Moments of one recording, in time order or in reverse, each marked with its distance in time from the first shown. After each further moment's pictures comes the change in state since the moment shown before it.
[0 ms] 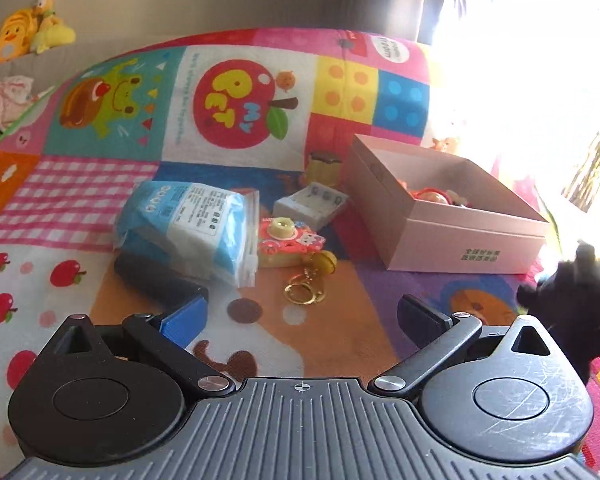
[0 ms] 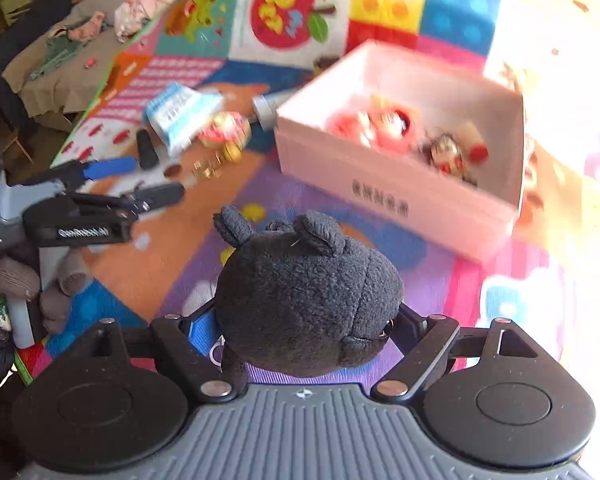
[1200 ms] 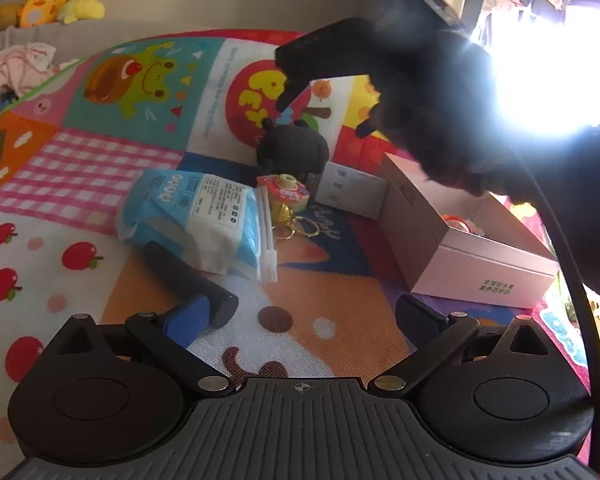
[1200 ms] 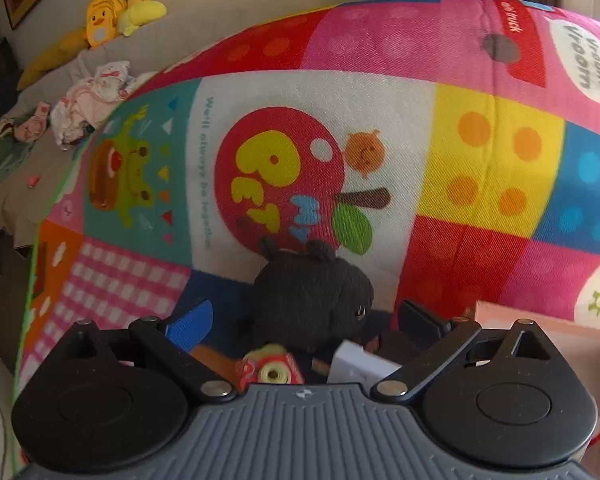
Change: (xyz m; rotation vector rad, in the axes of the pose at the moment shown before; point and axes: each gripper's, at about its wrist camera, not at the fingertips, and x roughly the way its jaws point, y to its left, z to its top) left arm 0.003 0.040 0.001 -0.148 -0.030 -0.013; right arm 0.143 0.076 0.287 0.063 -0.237 -0.155
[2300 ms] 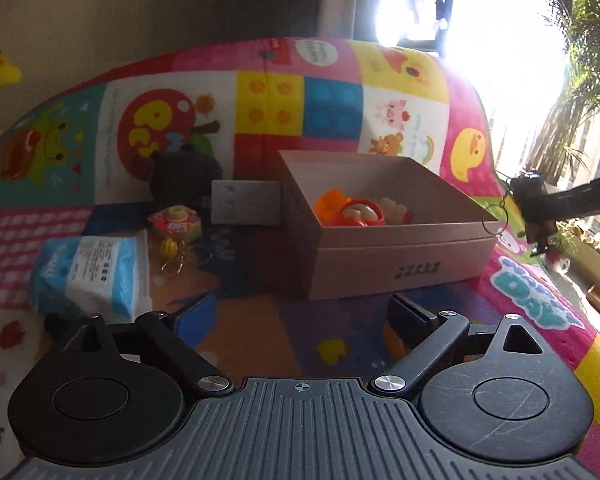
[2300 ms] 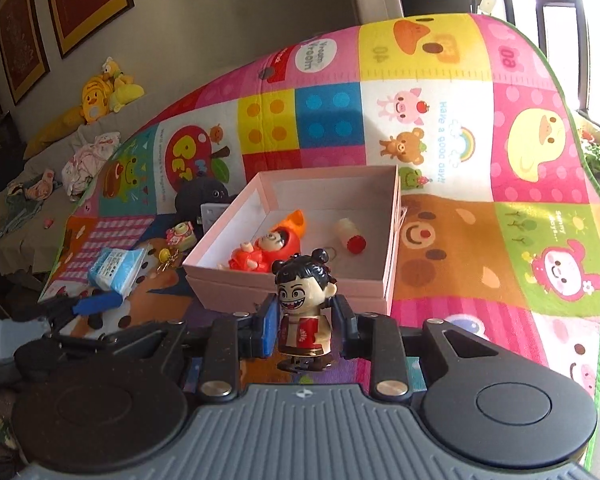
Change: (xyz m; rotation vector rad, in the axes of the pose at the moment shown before) left arm 0.007 -0.081 0.001 0.248 0.029 -0.066; right arm -0.248 -0.182 -0.226 0.141 -0.269 0.046
